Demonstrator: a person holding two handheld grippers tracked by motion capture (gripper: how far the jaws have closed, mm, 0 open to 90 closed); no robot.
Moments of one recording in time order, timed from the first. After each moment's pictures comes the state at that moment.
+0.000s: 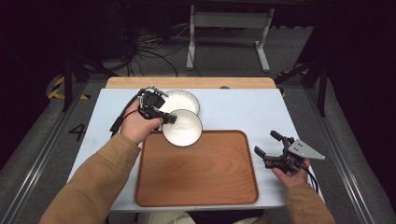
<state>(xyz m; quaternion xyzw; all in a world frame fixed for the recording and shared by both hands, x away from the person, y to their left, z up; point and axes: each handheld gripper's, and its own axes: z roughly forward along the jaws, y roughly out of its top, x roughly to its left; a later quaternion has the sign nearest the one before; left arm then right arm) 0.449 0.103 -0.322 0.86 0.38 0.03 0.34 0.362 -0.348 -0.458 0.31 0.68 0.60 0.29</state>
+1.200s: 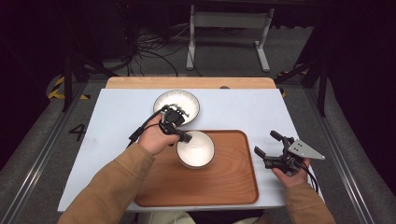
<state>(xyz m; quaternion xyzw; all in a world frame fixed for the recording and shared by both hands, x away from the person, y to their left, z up) 0.439 0.054 -0.369 0.90 0.33 -0.03 0.29 0.362 -0.347 -0.458 0.30 0.68 0.60 0.29</state>
